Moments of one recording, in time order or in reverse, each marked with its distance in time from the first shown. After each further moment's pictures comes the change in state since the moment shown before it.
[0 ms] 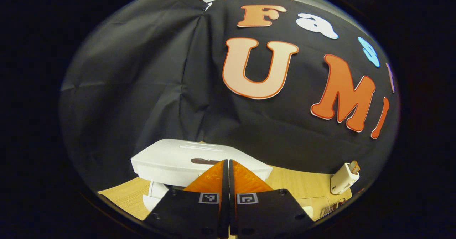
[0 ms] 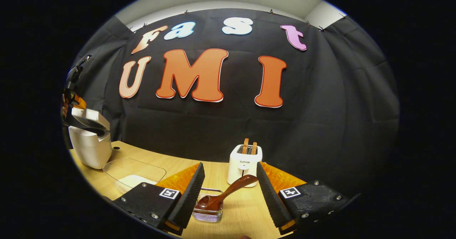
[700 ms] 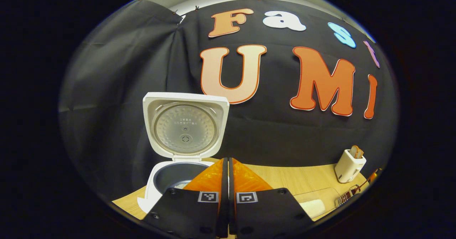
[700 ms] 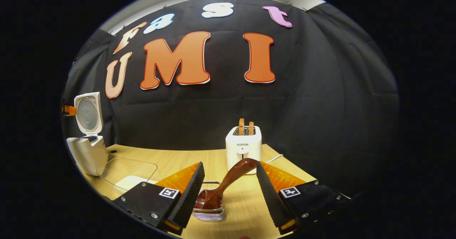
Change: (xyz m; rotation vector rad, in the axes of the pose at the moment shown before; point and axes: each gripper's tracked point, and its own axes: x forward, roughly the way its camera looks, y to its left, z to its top) left arm -0.015 -0.043 -0.010 0.138 -0.087 -0.072; right arm 0.034 -0.010 -0.052 0.140 0.128 -0.038
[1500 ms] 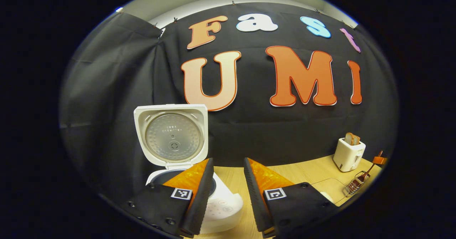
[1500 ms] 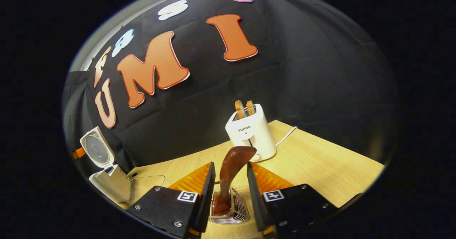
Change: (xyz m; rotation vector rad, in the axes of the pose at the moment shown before) left arm -0.020 -0.038 -0.008 0.132 -0.076 -0.068; right arm 0.032 -0.005 -0.036 0.336 0.120 0.055
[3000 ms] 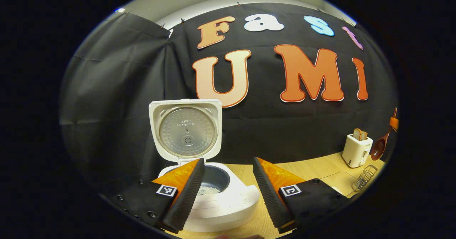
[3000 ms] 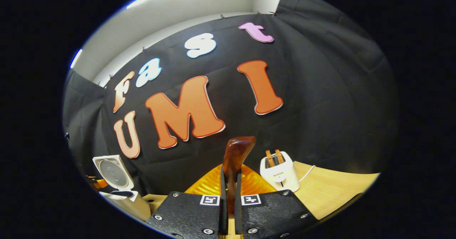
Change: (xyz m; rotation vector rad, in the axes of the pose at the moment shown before) left arm -0.014 0.040 -0.023 0.005 -0.003 0.086; right arm -0.051 0.136 0.107 -0.063 -0.387 0.128
